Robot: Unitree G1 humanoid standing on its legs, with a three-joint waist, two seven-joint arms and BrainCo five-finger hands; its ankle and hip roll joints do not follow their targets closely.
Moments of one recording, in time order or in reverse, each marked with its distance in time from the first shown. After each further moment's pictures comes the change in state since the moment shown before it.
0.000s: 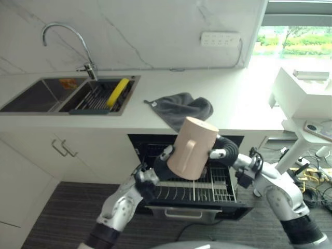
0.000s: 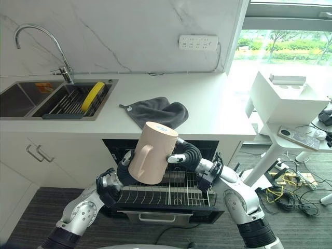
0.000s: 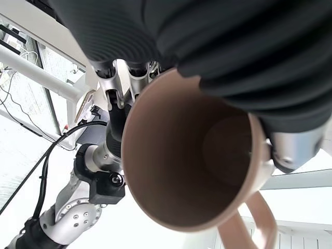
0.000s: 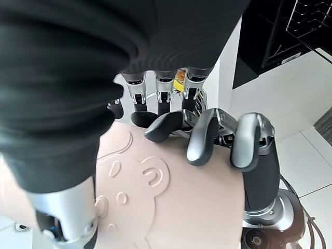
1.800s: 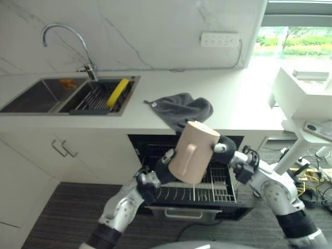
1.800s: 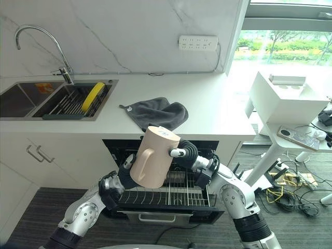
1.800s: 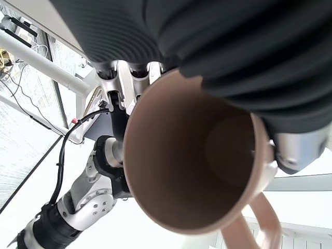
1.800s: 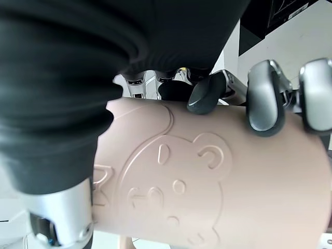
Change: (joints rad) left arm 0.000 -0.001 -0.026 0.039 0.002 0.004 -0.030; right arm -0.048 0.030 0.000 0.033 0.155 0.069 0.007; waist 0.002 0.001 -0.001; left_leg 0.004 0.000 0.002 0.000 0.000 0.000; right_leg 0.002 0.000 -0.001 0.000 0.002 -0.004
